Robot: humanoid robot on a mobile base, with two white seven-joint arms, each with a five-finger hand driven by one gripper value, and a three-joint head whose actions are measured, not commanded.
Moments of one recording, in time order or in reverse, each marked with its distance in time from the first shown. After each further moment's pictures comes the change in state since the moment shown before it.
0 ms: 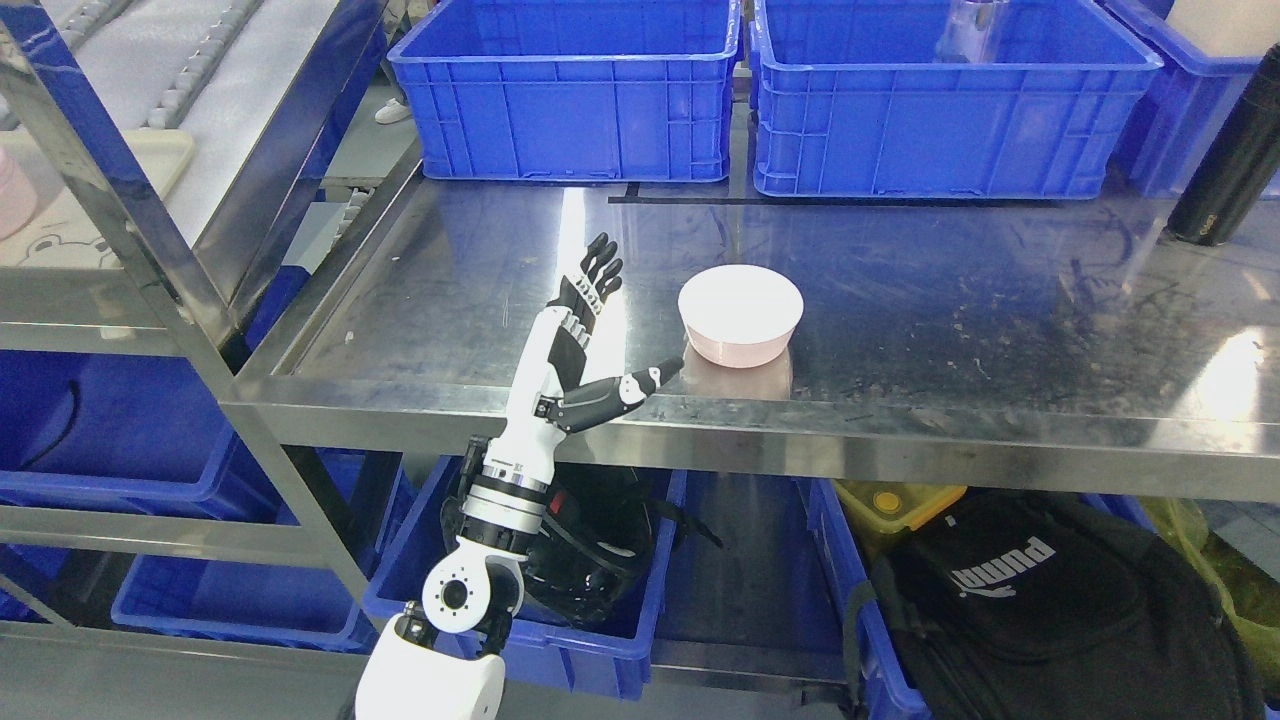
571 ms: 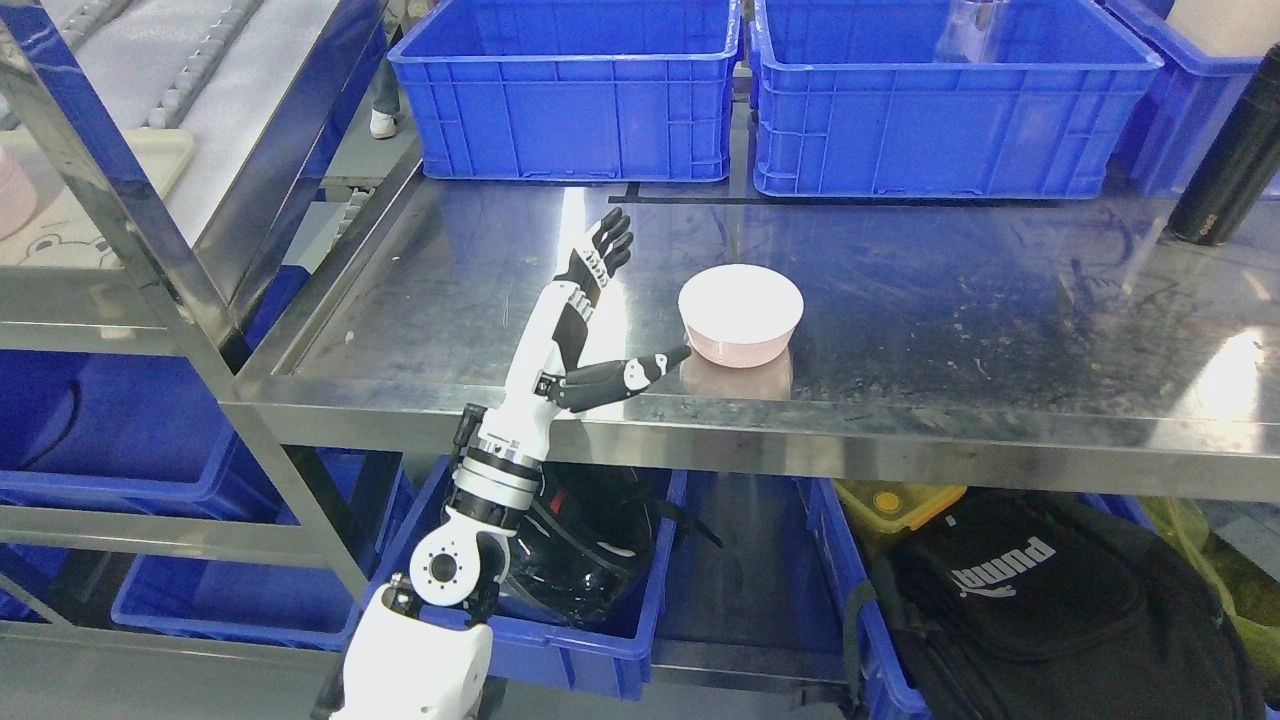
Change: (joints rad) left arm -0.096 0.035 0.018 -0.001 -0.113 -0.007 -0.110; right arm 0.000 0.000 0.000 0.000 0.000 0.000 0.000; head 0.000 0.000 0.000
